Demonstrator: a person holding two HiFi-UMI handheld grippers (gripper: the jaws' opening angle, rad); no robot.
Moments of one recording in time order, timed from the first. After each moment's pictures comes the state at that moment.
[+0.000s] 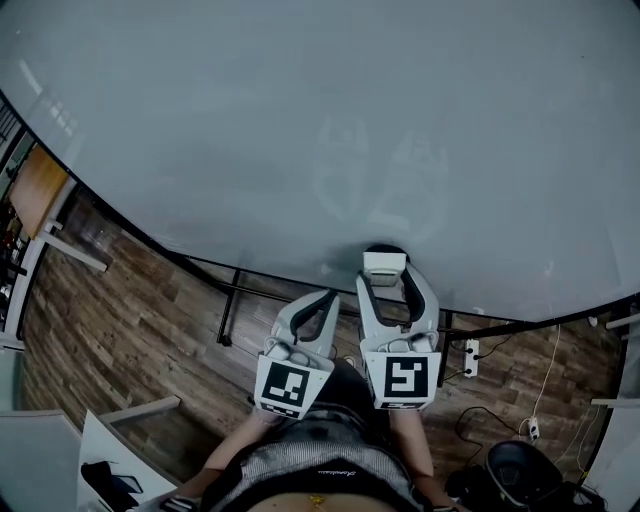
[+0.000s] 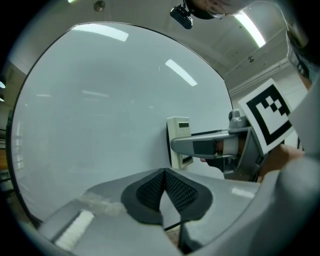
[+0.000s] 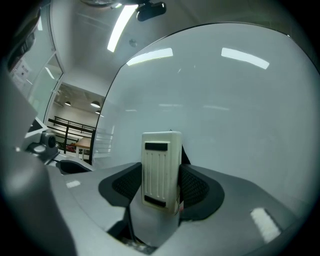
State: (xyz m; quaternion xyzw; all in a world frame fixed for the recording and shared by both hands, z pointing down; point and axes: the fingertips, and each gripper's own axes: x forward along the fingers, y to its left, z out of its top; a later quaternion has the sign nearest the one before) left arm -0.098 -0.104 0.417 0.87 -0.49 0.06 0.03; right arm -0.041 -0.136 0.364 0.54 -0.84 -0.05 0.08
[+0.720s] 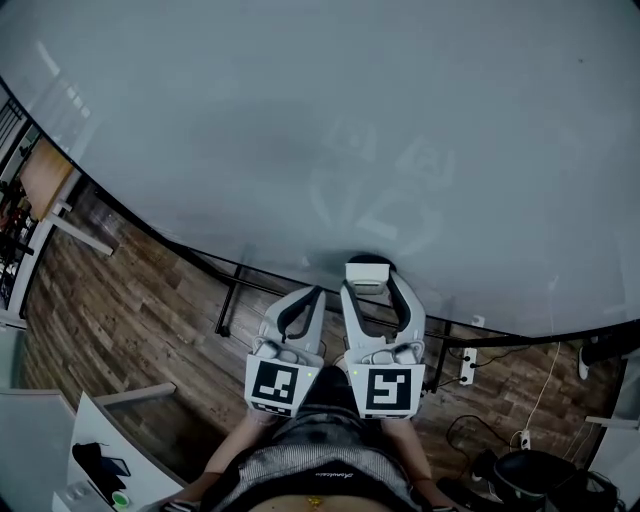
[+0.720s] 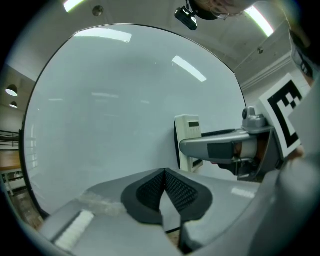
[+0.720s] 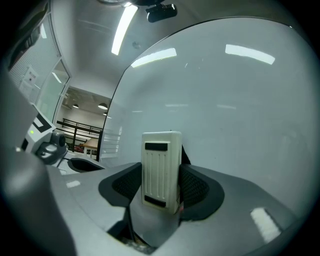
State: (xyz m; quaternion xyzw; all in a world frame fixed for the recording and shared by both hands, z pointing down) left arm -0.112 -0.127 0.420 0.83 -0.54 0.07 0.05; right arm -0.053 -0.145 0.371 0.49 -0.86 -0.04 0.10
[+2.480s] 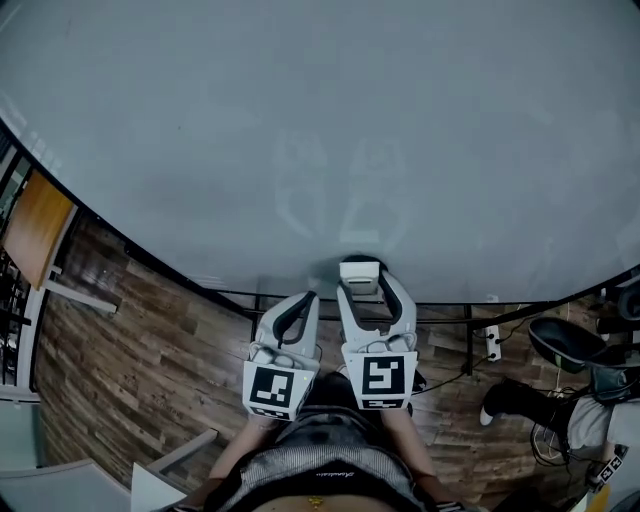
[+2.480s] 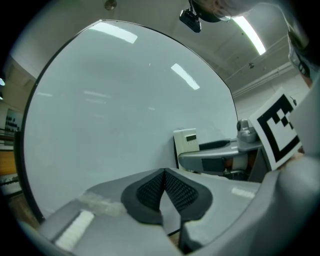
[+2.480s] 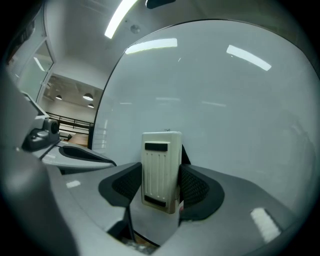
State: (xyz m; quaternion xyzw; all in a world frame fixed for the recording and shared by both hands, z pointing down) left arm -0.285 -0.154 0.410 0.87 -0.48 0.06 0.04; right arm -0.217 -0.174 0.381 0.57 -0.81 -0.02 0.11
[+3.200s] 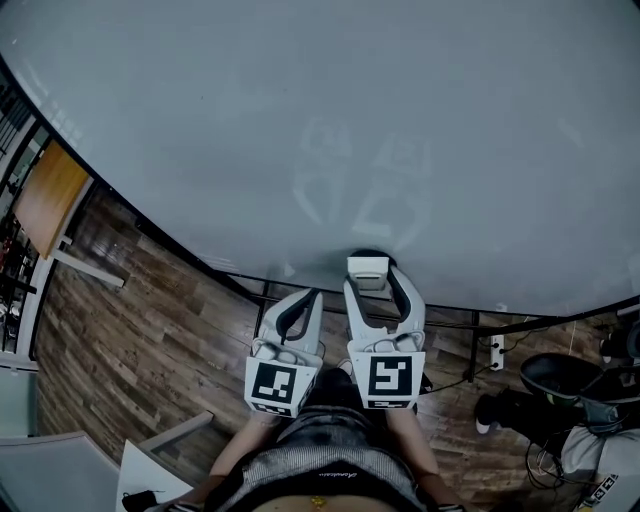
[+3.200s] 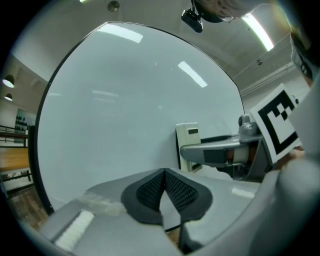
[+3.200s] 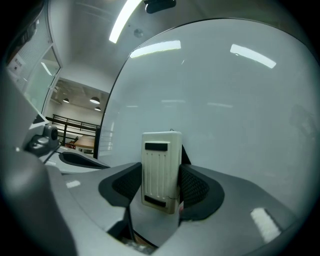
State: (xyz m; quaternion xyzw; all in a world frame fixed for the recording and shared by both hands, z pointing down) left arm -0.292 -0.147 0.424 0.85 -0.52 0.06 0.07; right arm -0.222 -0.173 0.384 0.54 -0.83 -0.03 0.10
